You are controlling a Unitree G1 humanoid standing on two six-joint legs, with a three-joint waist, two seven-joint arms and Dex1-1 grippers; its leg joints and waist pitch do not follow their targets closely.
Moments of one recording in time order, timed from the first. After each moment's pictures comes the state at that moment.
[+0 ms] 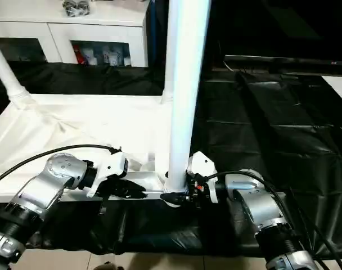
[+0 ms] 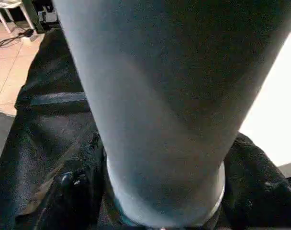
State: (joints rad) left arm -0.47 0.43 -0.35 0.37 -0.02 0.13 -1.32; right arm -0.32 -0.40 0.25 0.35 0.16 0.07 1.21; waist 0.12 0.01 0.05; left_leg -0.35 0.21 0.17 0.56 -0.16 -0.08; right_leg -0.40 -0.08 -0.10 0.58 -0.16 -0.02
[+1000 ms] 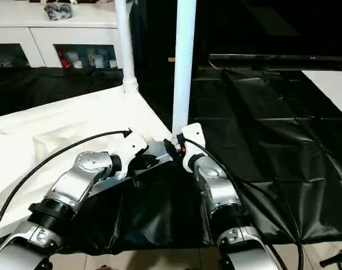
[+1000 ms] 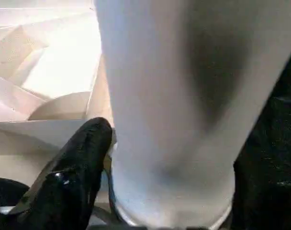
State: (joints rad) left arm -0.53 0.18 -0.27 0.46 0.09 0.29 -0.81; right arm -0.51 -0.04 0.05 0.68 0.04 0.08 0.36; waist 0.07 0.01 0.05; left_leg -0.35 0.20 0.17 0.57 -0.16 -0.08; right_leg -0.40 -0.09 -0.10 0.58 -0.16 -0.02
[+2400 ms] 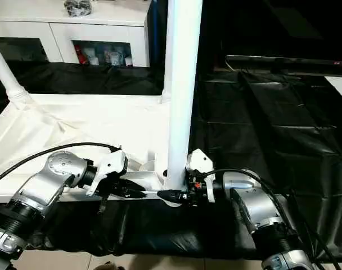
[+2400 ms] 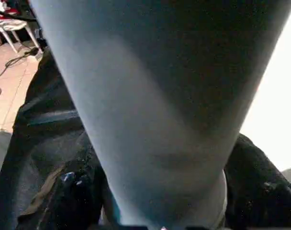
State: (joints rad) left arm -0.48 0.41 -0.35 0.39 -0.03 0.17 -1.33; right arm -0.33 -0.36 0.22 0.37 0.19 0.13 1.19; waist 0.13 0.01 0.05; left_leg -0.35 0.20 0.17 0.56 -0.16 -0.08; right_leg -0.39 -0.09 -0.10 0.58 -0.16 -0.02
